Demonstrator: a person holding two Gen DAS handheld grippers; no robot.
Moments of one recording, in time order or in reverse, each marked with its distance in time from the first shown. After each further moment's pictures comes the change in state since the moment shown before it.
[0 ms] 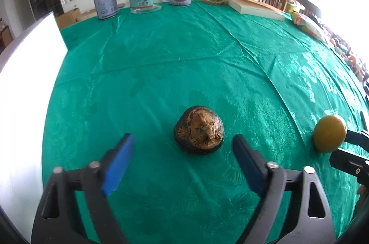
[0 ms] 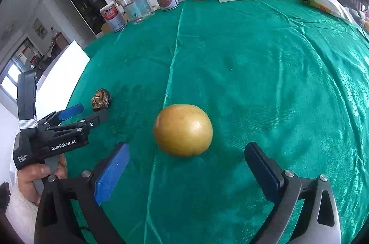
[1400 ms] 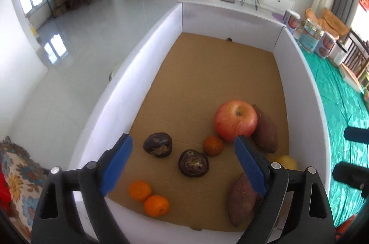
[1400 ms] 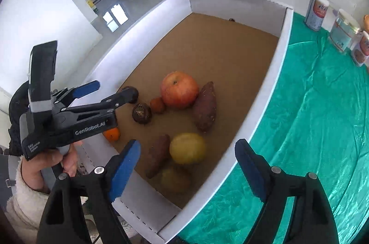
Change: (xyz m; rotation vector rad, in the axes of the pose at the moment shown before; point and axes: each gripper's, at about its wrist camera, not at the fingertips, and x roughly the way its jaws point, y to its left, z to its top) left arm -0.229 0.278 -0.111 -0.458 0.005 0.389; right arm 0.003 0.396 -0.011 -0.593 0.250 0.213
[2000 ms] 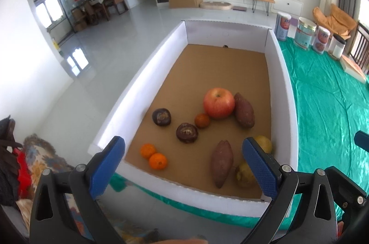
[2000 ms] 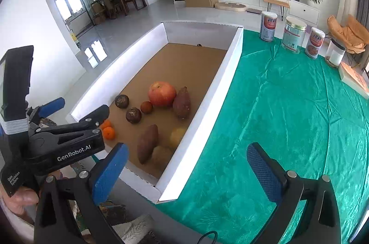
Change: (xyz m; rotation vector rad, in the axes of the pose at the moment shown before) left arm -0.087 -0.042 -0.042 0.013 -0.045 0.142; right arm -0.071 0.014 -0.075 0.095 -0.190 -0.084
